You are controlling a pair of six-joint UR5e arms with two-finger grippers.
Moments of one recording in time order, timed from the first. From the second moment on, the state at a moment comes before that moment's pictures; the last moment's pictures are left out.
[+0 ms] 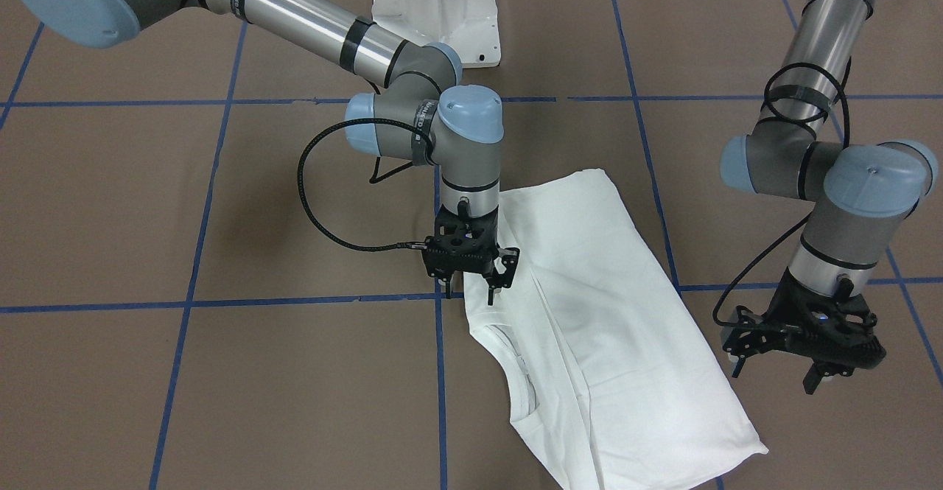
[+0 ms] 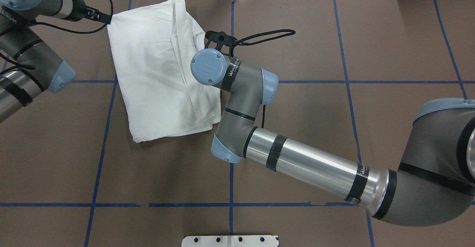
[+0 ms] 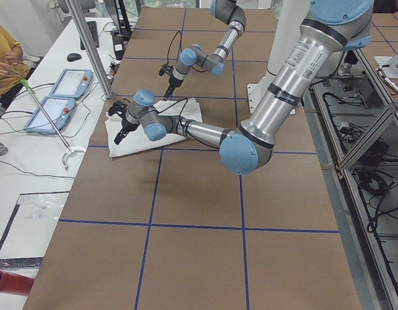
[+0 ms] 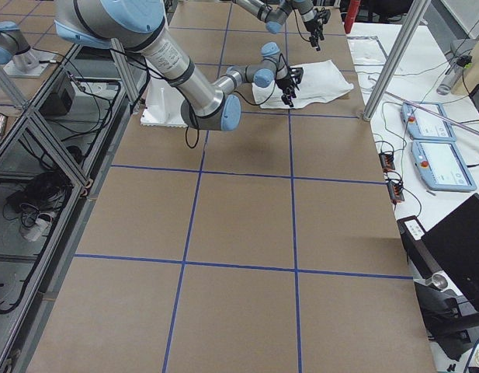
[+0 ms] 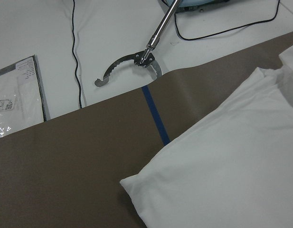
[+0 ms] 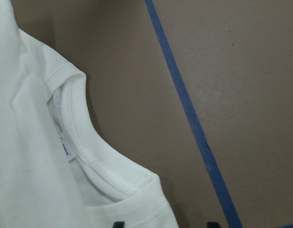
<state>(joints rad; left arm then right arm) -1.03 -2.11 -1.20 -2.34 -1.82 -0.57 0.51 -0.49 0.96 -1.17 1.45 1.48</state>
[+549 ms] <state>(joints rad) -1.03 -2.10 -1.21 -2.34 -1.82 -0.57 0.50 -0.46 0.89 -1.14 1.42 1.45</state>
